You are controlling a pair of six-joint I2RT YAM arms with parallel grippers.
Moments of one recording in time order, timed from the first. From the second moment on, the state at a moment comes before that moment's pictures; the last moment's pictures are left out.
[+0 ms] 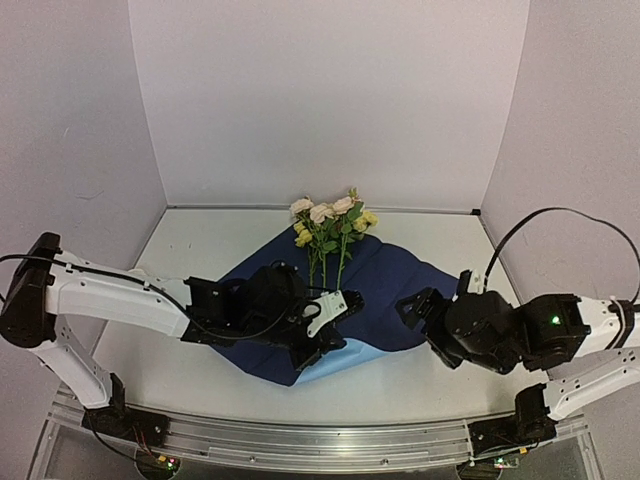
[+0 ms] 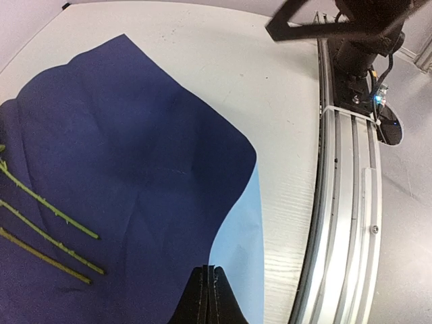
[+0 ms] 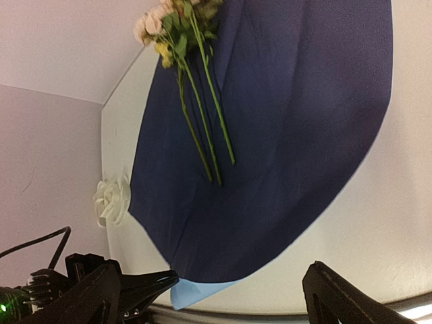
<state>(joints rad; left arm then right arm) -1.26 1.57 1.01 -0.07 0.07 0.02 1.38 1.01 0.81 -0.61 0.66 1.63</state>
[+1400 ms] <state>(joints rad) -0.89 1.83 1.30 -0.18 0.54 0.38 0.67 1.62 1.16 -0.40 -0.66 0.31</state>
